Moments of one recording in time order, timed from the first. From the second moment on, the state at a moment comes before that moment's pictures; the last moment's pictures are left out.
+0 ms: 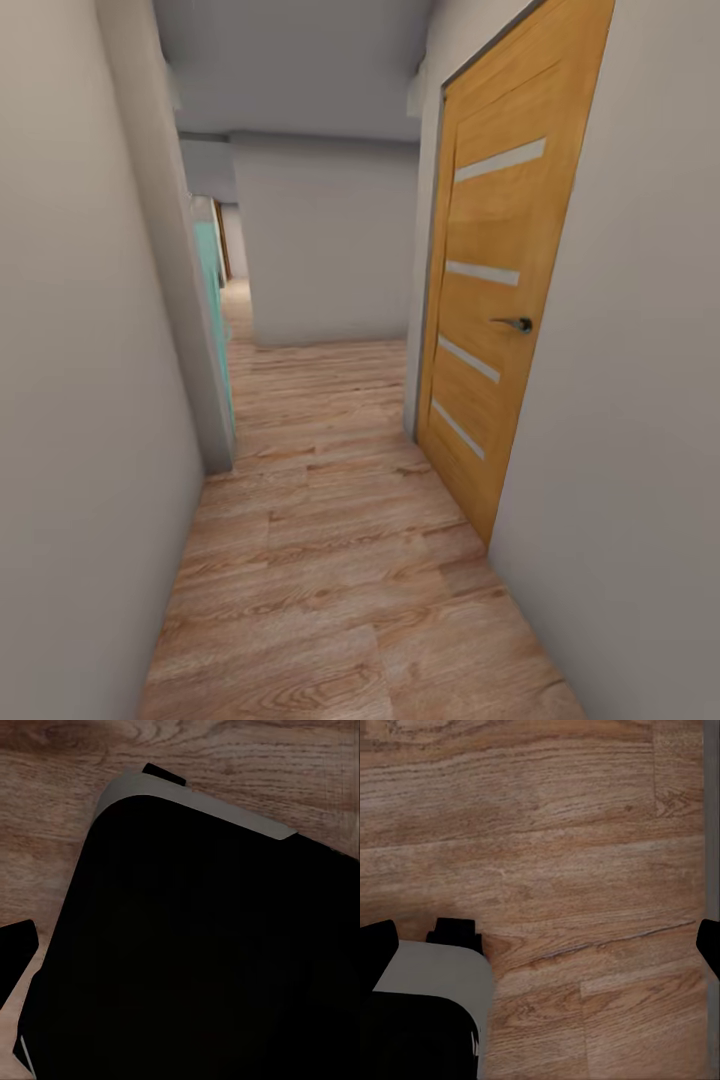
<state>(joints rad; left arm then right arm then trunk) 0.00 -0.02 0.03 -0.08 0.38 -0.04 0.00 -0.20 -0.03 0.58 0.03 -0.40 -0.15 -0.17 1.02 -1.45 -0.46</state>
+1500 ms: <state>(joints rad) 0.00 -0.02 0.03 -0.08 0.38 -0.04 0.00 -0.20 -0.02 0.58 0.03 -0.41 -0.16 -0.17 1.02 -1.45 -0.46</state>
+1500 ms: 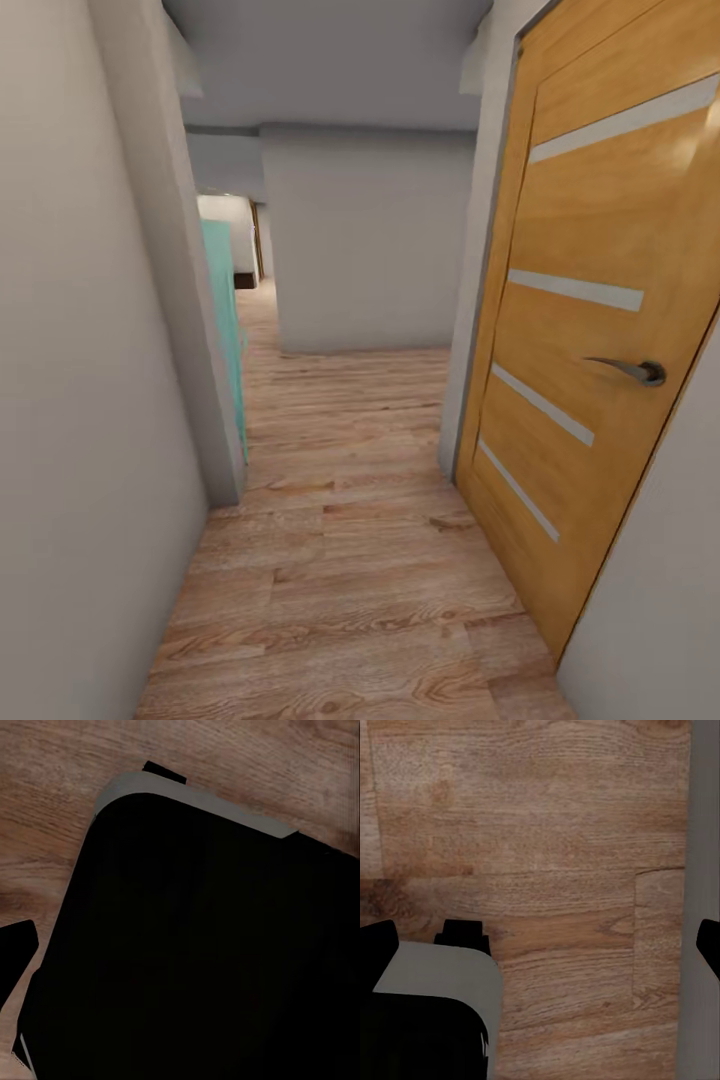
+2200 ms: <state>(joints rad) 0.00 -0.02 0.03 -0.08 0.38 -0.04 0.00 -0.20 -0.03 0.58 0.03 -0.42 -0.15 -0.17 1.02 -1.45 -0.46</state>
